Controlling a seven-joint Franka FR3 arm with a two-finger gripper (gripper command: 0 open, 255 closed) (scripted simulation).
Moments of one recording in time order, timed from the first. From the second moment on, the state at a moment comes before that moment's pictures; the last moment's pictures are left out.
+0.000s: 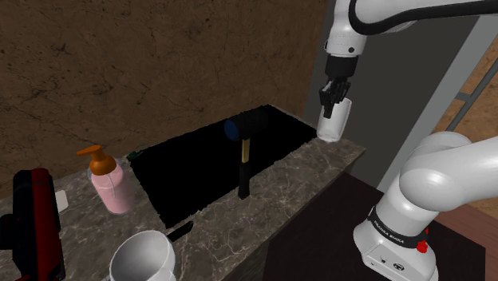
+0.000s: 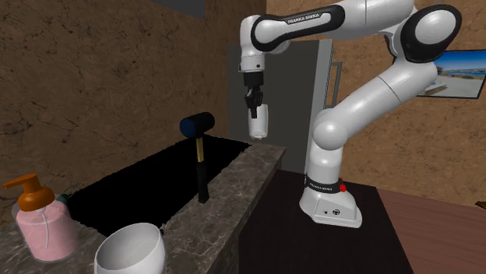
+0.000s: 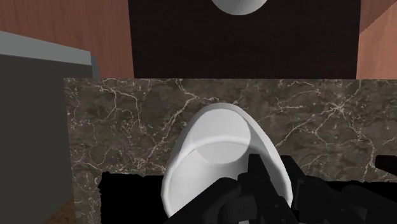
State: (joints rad) arm -0.03 -0.84 -0.05 -2.58 -0.02 1.66 0.00
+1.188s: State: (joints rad) arm 0.00 -0.81 0.03 -2.37 0.04 1.48 0.08
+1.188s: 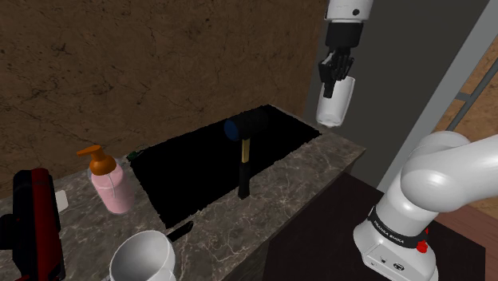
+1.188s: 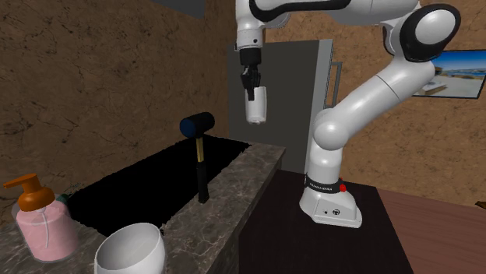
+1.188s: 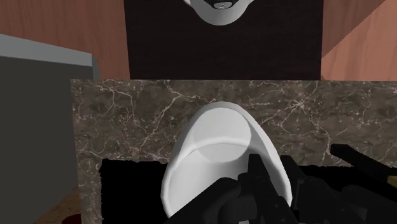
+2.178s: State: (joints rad) arm 0.09 -0.68 0.37 -2.23 0.27 1.53 0.44
